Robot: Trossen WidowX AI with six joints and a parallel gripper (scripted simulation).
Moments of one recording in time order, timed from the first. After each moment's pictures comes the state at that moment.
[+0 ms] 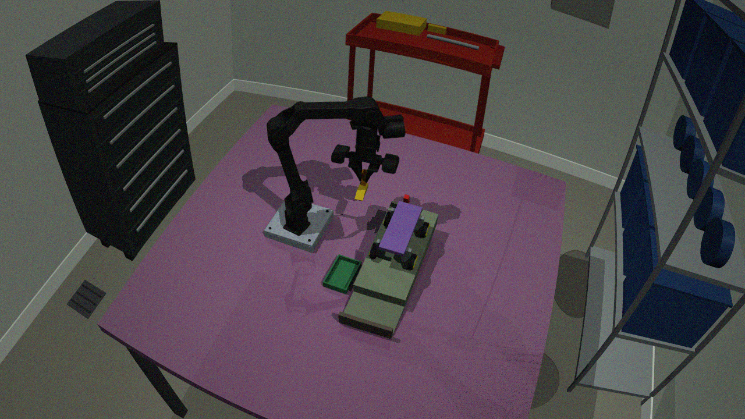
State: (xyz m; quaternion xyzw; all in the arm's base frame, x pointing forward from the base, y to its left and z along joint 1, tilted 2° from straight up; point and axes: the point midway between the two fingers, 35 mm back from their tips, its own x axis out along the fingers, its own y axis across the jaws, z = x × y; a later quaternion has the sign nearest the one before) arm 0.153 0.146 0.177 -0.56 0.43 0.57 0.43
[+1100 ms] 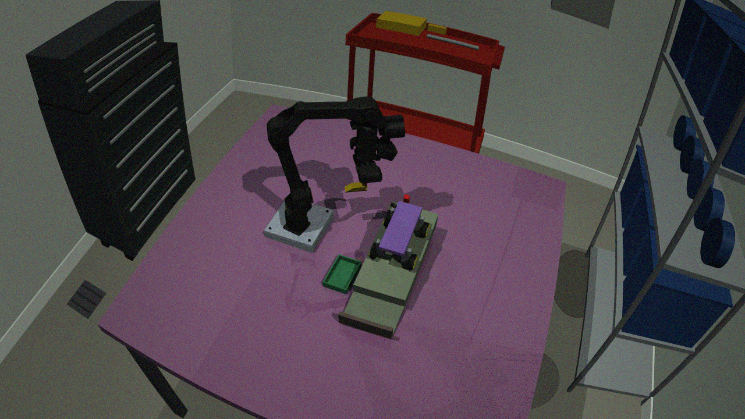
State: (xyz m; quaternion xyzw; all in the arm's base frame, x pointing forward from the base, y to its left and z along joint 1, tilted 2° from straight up) arm 0.153 0.146 0.177 -0.24 0.67 0.25 0.66
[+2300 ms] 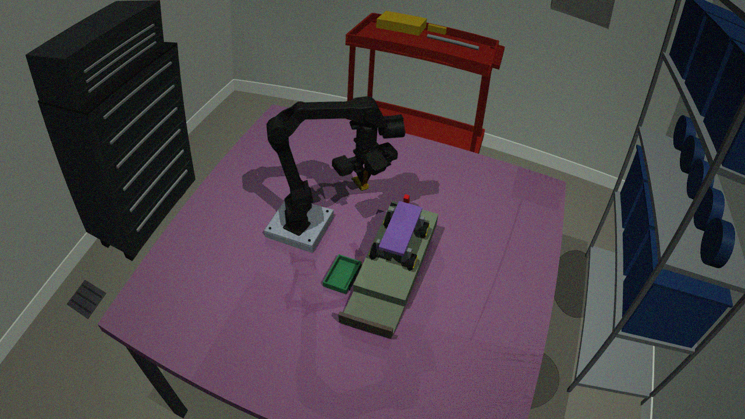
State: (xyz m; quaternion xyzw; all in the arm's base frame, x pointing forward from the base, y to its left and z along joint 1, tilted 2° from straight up) arm 0.153 0.146 0.178 0.19 0.69 -0.18 0.68
